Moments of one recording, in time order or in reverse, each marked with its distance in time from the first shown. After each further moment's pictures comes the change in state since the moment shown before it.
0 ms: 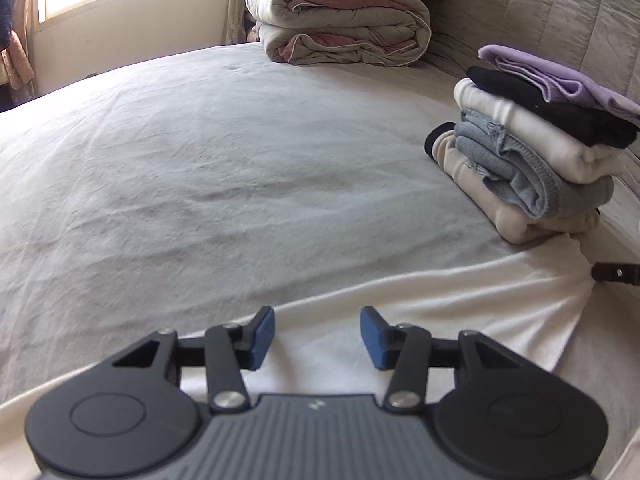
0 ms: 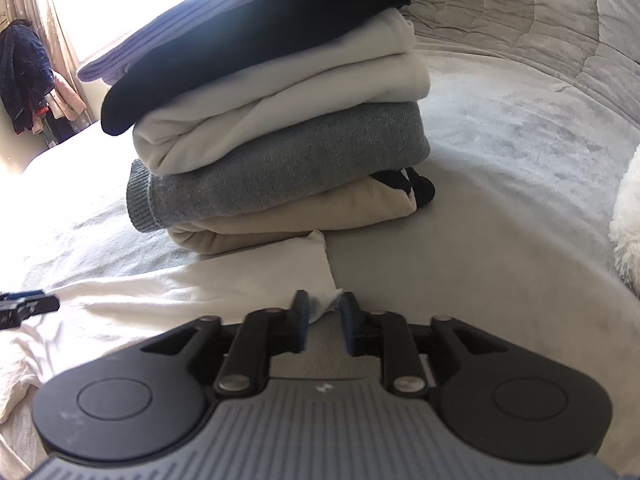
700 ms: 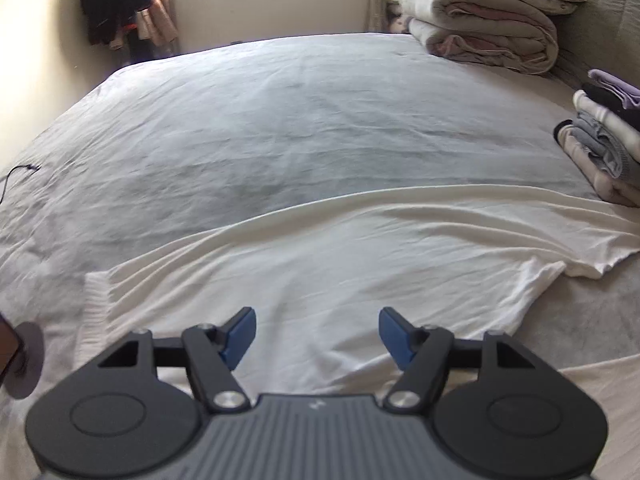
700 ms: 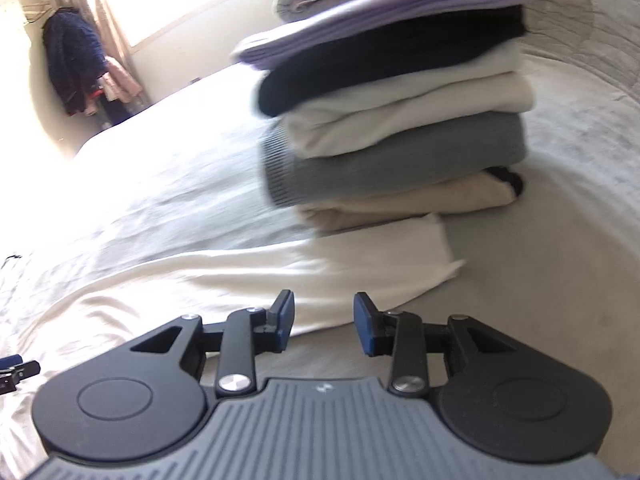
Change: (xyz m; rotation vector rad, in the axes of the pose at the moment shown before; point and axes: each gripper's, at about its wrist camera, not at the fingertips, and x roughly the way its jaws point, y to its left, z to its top) left arm -0.149 0.098 -0.109 -0.223 0.050 0.387; right arm -0.035 0.059 -0.008 -0.046 0.067 0.180
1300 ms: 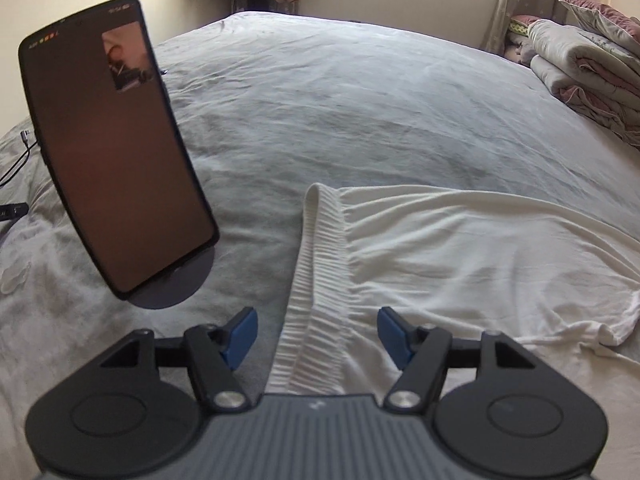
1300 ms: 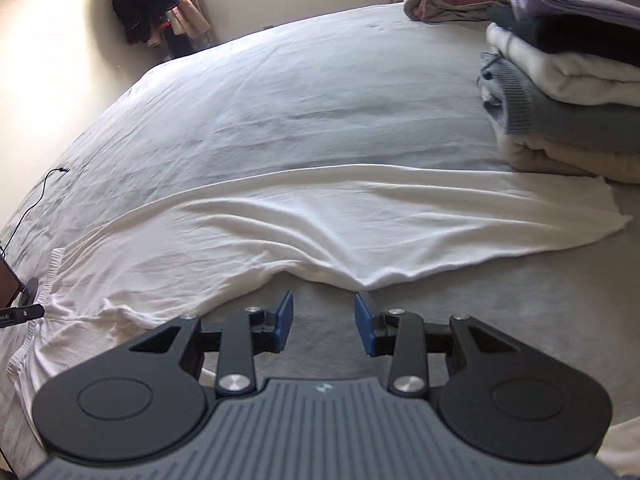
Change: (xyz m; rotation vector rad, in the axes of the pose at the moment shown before) left arm -0.012 0.138 -0.046 -0.271 0.051 0.119; right arm 0.027 0.143 -0.054 -0.179 0.104 0.094
